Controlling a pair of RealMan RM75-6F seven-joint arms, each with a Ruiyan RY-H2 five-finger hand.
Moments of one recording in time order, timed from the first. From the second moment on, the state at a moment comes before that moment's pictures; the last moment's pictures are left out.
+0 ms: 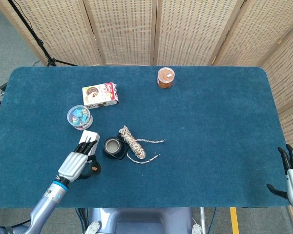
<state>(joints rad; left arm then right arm) -0.49 -1.44 0.06 -1.73 1.25 1.16 0.29 -0.01 -0.96 0.06 -1.88 -1.38 1.51 -0.24</state>
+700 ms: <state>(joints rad) -0.49 -1.50 0.01 -1.73 1.21 1.13 0.39 -0.01 -0.96 0.06 -1.88 -1.39 1.51 -0.24</state>
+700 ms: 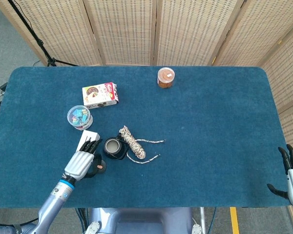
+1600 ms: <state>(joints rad) -0.38 -1.24 0.02 -1.78 1.44 1.33 0.22 -0.02 -0.96 0.05 -1.89 -1.40 1.52 -0.24</state>
